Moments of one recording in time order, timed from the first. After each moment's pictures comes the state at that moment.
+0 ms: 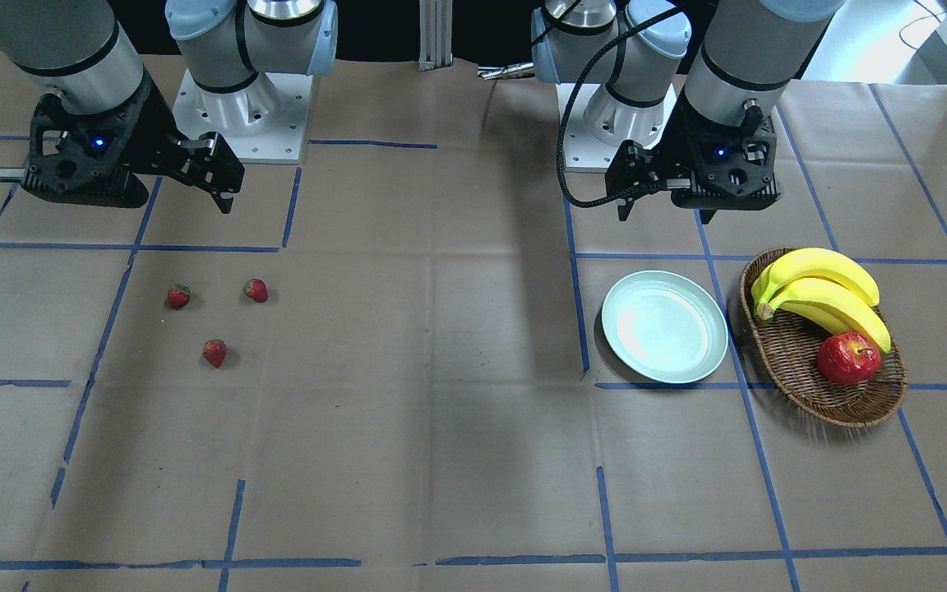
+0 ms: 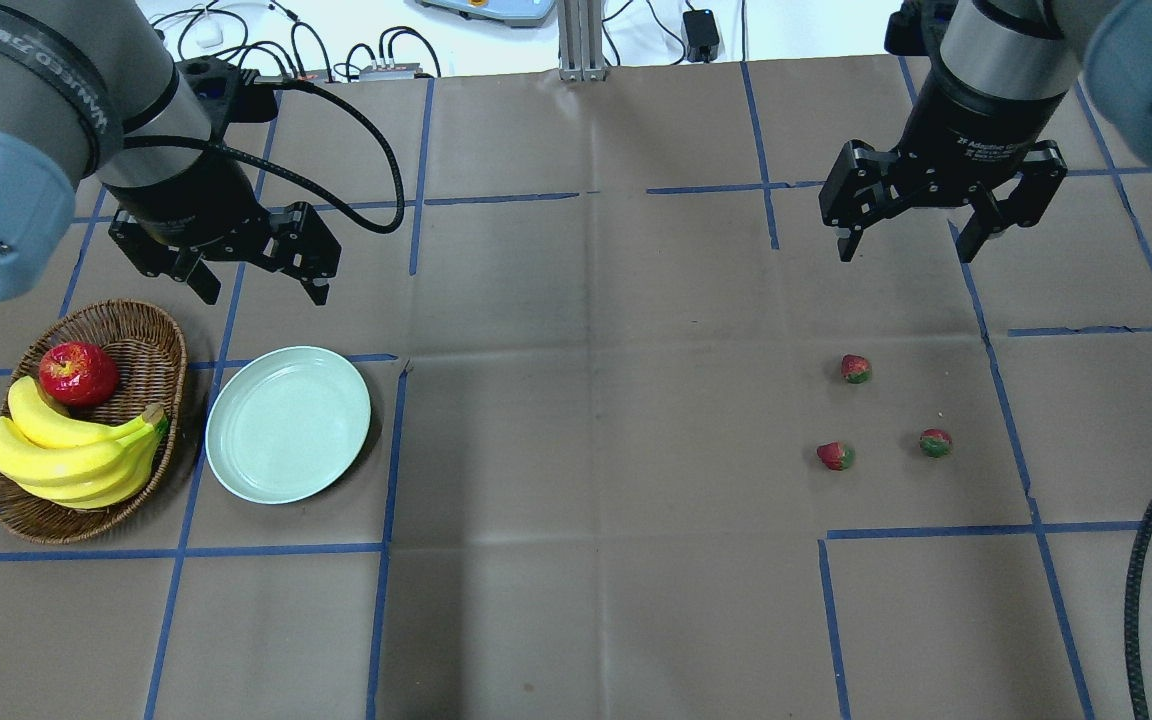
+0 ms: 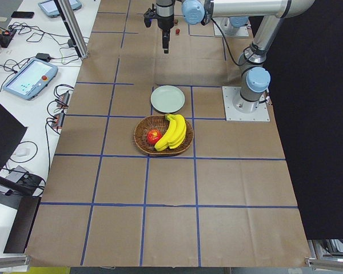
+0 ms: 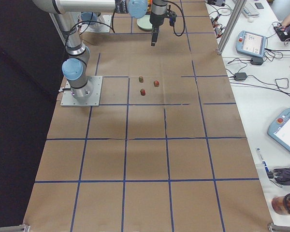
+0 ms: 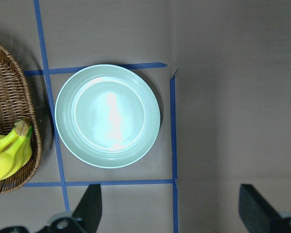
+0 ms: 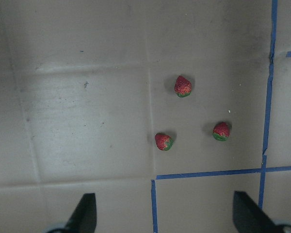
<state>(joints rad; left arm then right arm) -1.55 -1.53 -1.66 -1.55 1.60 0.07 1.54 -1.56 1.57 -1.48 -1.57 0.03</state>
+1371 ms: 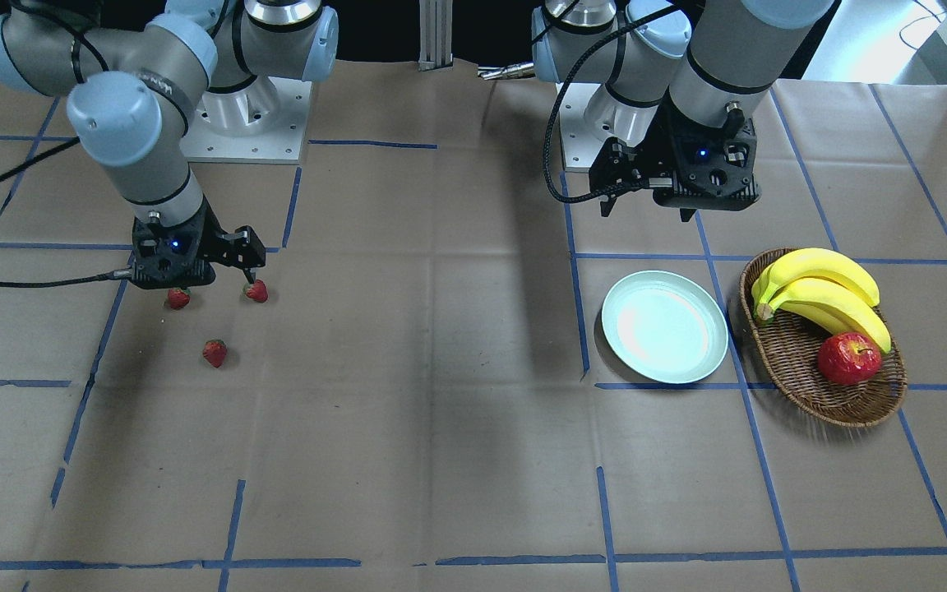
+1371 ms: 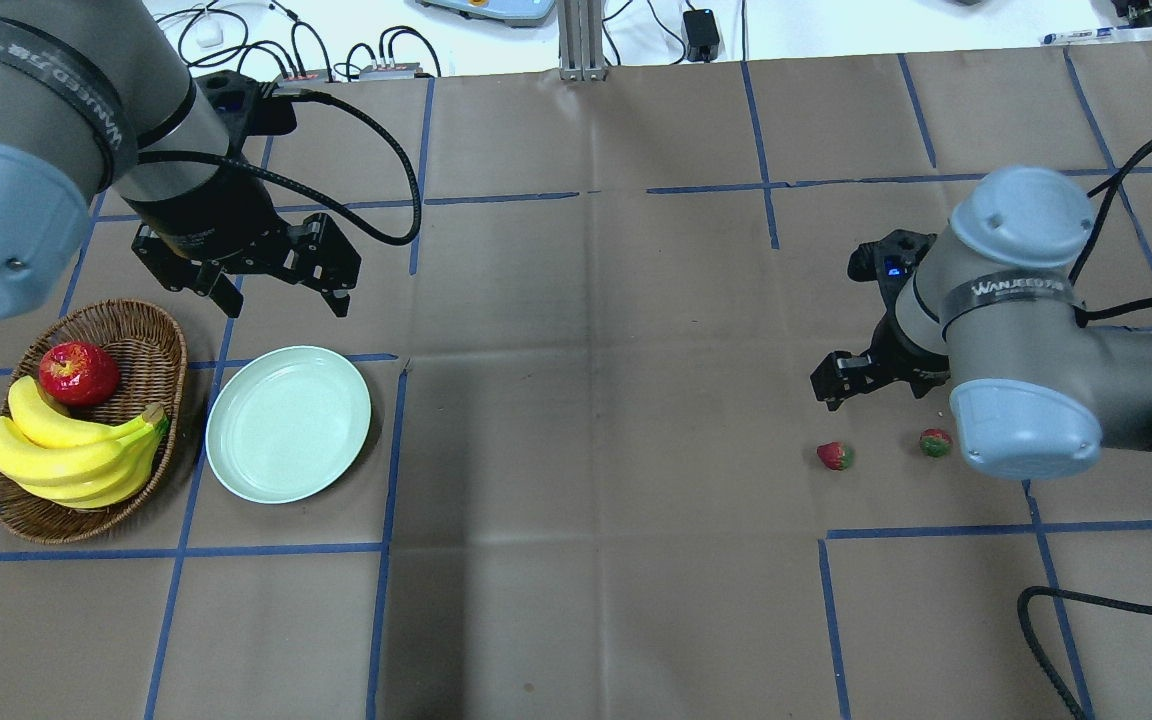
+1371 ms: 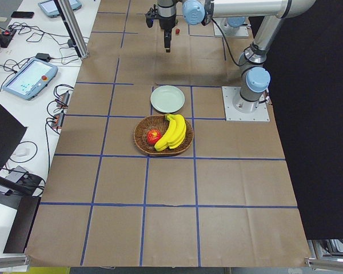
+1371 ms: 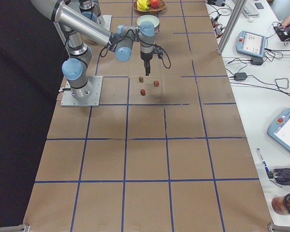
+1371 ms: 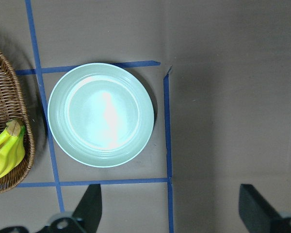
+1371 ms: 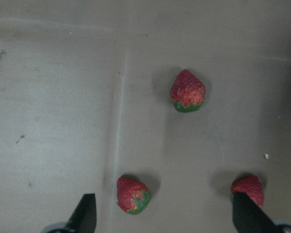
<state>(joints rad) -1.56 -1.53 -1.69 -1.56 1.56 0.06 1.44 -1.51 2.20 -2.26 -1.57 -0.23</state>
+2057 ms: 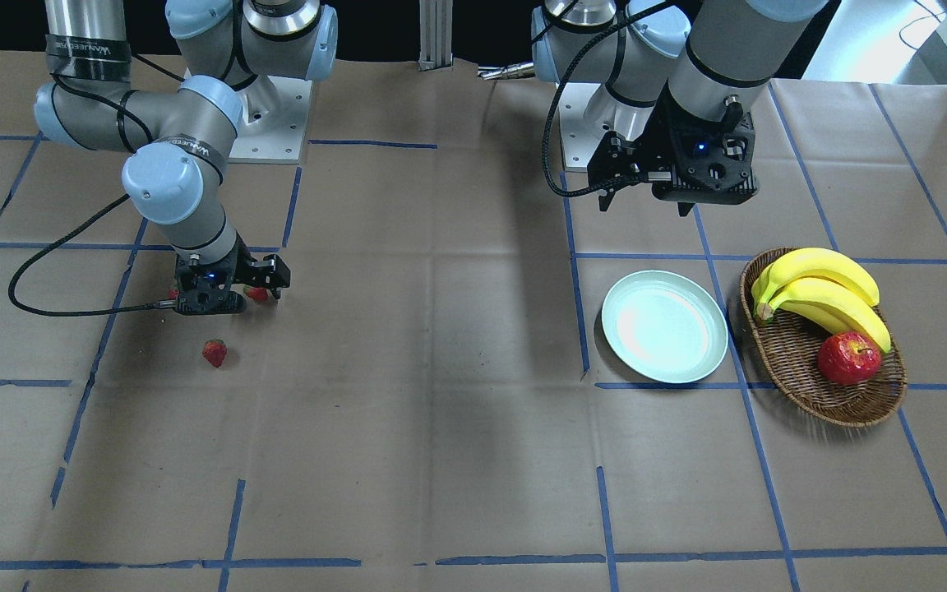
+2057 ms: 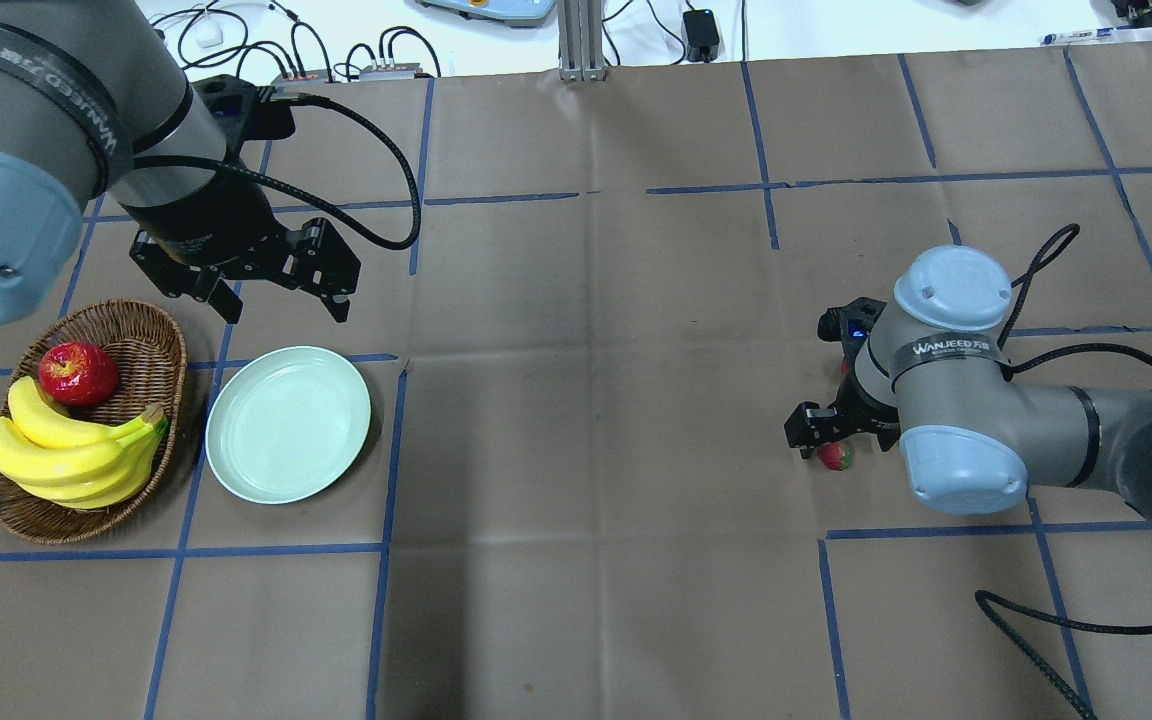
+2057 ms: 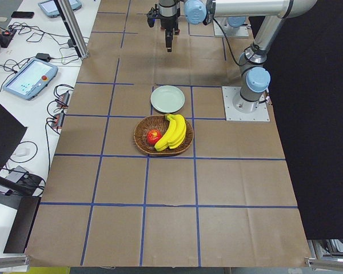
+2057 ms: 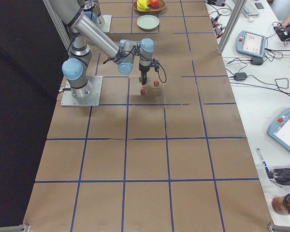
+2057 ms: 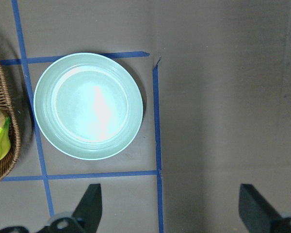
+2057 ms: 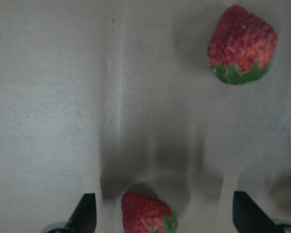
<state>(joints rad) -1.56 -1.52 -1.69 -1.57 1.56 0.05 1.46 -1.39 2.28 -2.36 -1.57 -0.17</state>
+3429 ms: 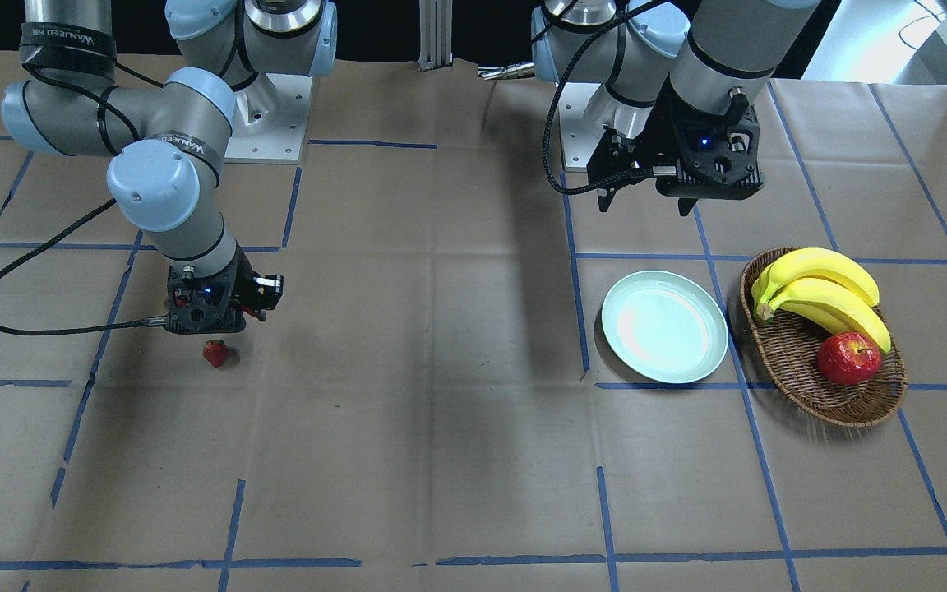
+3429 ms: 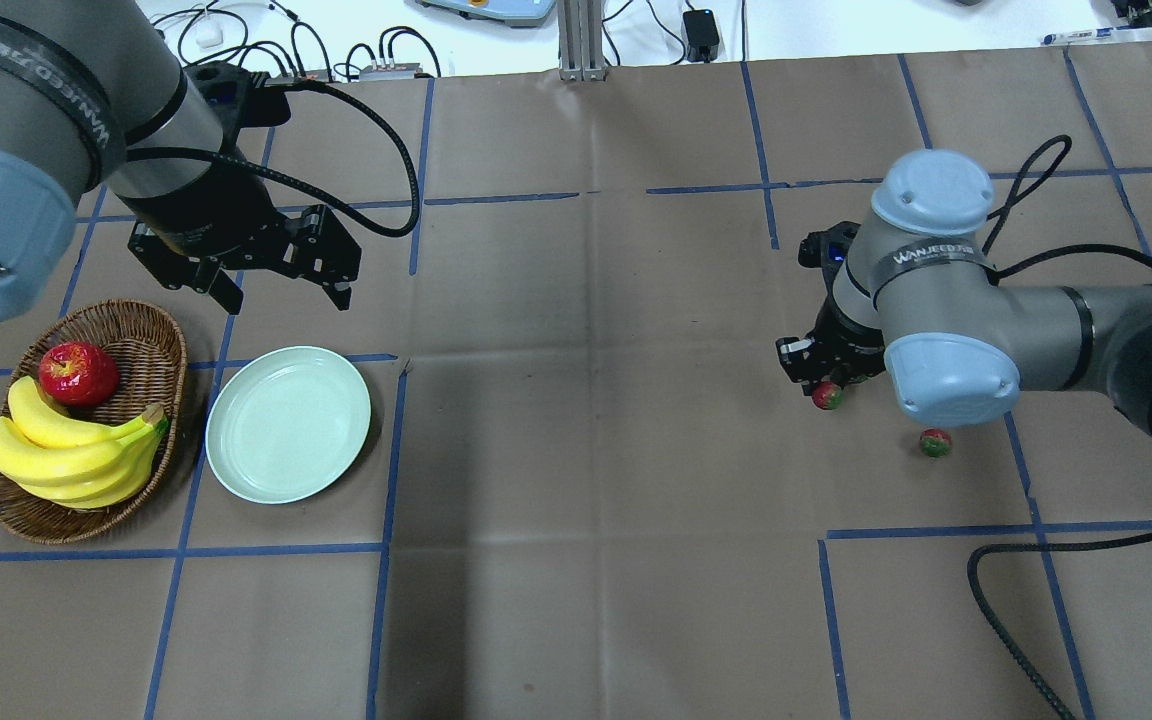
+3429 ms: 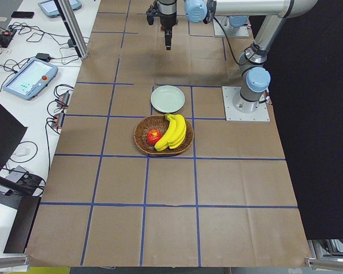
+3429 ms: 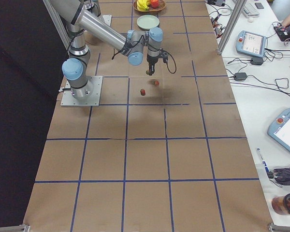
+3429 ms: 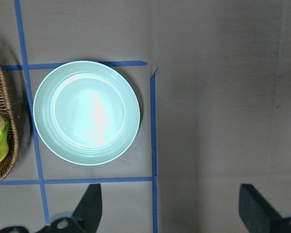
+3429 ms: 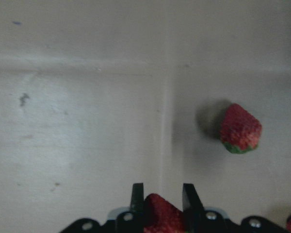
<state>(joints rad) -1.56 -1.52 -1.68 -1.55 1.55 0.03 1.57 -1.37 2.03 -2.17 -1.55 -0.03</state>
